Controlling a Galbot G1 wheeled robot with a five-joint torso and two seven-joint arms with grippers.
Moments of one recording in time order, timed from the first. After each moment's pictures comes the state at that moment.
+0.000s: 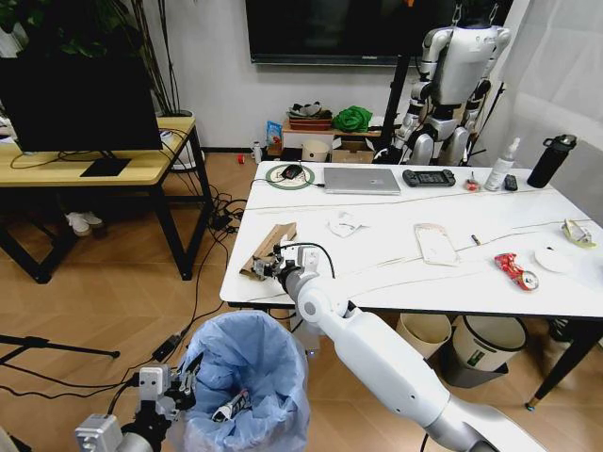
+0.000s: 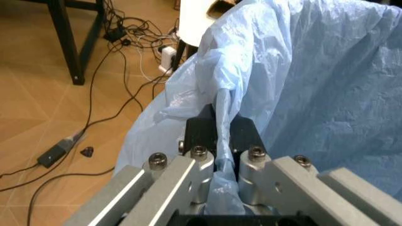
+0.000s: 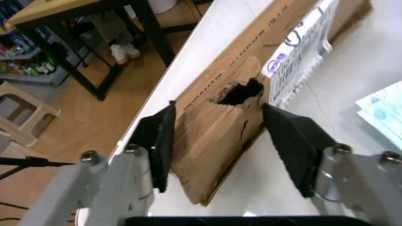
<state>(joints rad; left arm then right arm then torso) 2.01 -1.21 -0.69 -2.36 -0.56 0.27 -0.01 -0.63 1.39 -0.28 1.54 0.95 -0.44 0.47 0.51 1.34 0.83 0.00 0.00</state>
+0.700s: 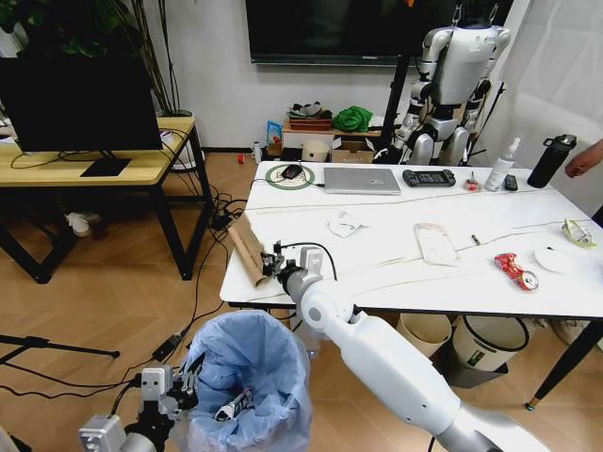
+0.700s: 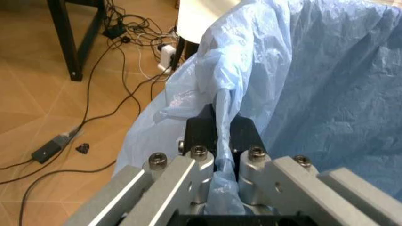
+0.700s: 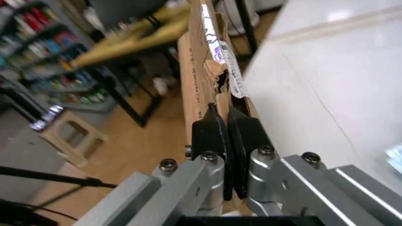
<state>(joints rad) 2.00 -1.24 -0.67 -2.36 -0.55 0.27 -0.02 -0.65 1.32 -0.26 1.73 1.02 -0.35 0.39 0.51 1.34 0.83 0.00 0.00</state>
